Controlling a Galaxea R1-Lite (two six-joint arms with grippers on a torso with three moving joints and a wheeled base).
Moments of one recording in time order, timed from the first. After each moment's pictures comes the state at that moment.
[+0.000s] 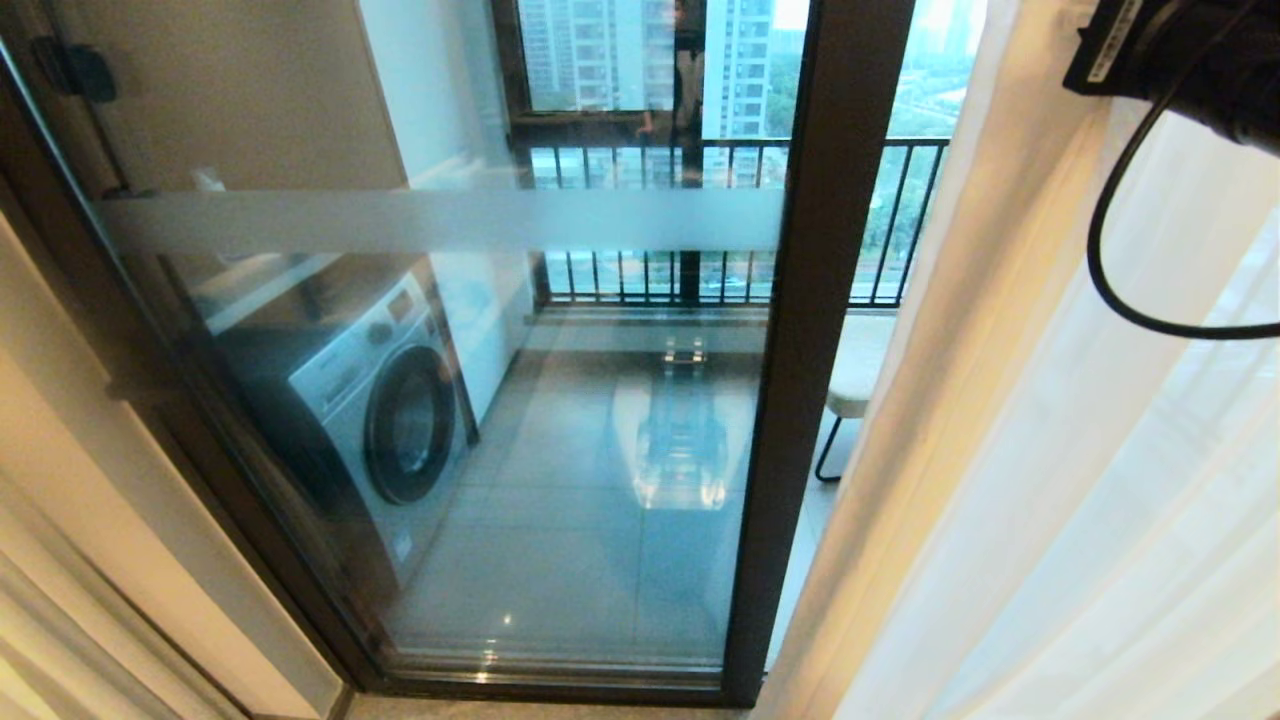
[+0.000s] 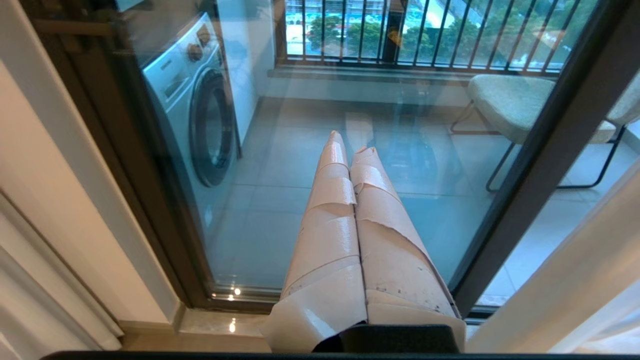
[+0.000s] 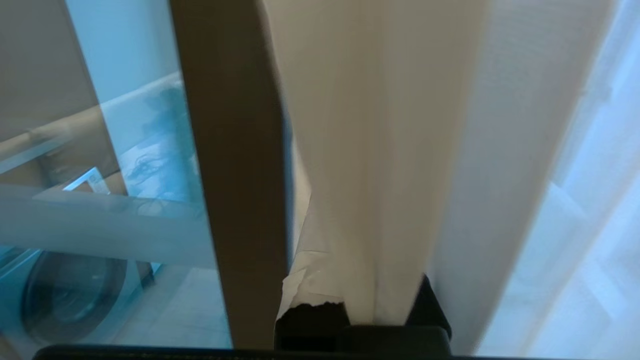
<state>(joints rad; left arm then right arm) 0.00 0.00 0.00 -0.01 0.00 -0.04 0.26 1.58 -1.46 -0.40 -0.18 -0.06</state>
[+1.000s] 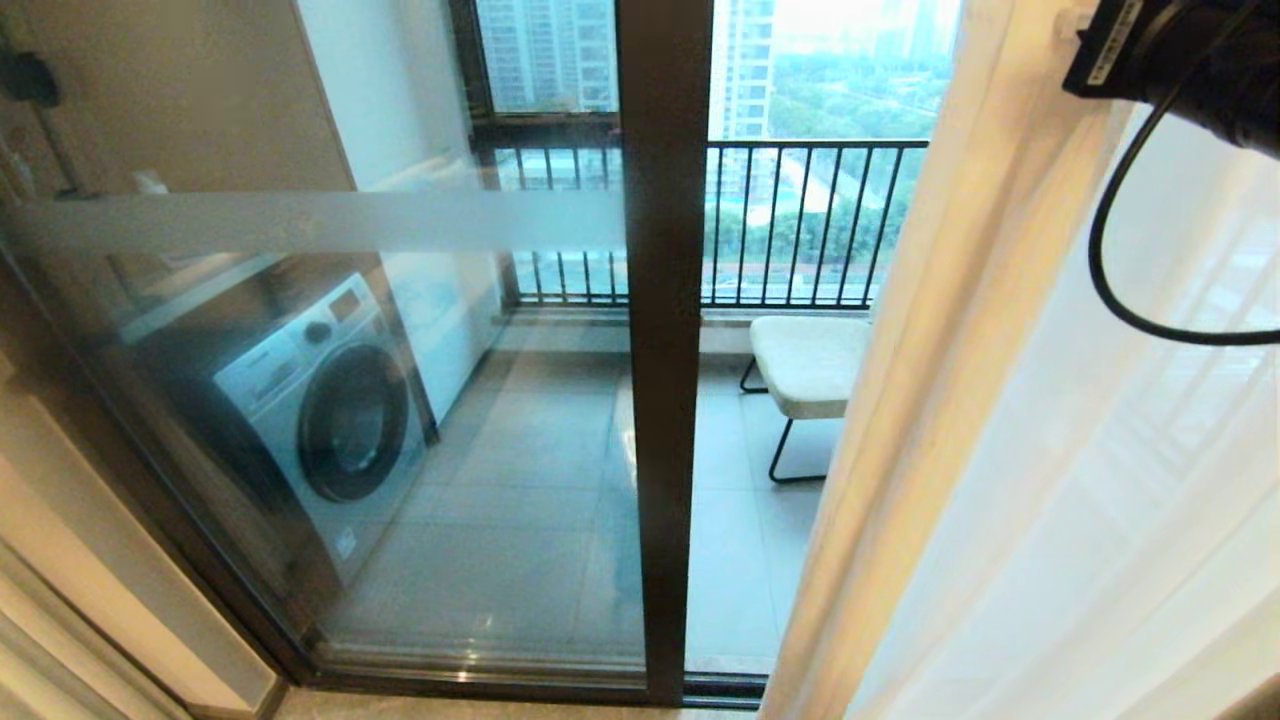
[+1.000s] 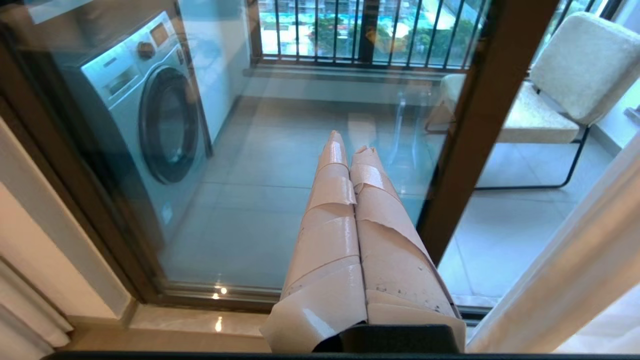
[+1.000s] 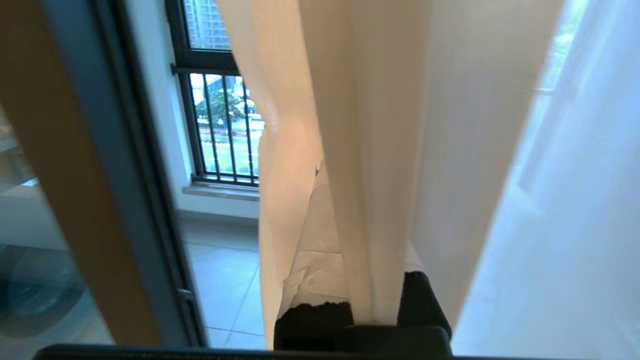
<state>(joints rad) 0.00 0.00 0.00 -0.01 0.00 -0.04 0.26 1.58 -1.45 -0.40 -0.18 -0.06</state>
